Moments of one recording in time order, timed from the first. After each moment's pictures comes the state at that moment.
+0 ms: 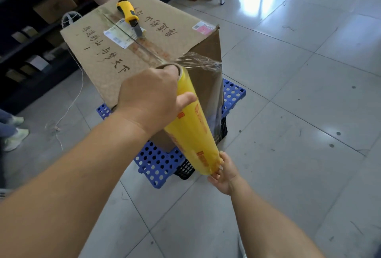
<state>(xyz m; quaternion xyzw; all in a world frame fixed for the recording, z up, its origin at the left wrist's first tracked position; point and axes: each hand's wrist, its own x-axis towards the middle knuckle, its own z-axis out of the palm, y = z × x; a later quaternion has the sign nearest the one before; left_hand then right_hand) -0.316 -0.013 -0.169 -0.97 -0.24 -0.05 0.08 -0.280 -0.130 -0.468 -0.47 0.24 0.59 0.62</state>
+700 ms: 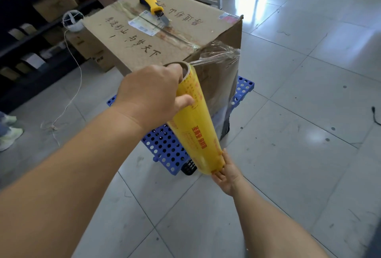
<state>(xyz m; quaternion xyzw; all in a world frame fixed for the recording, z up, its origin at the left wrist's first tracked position) -0.406 0.009 -0.153 -0.98 -0.20 -0.04 0.04 -0.358 -0.124 -0.454 -0.46 0.27 0.54 0.65</state>
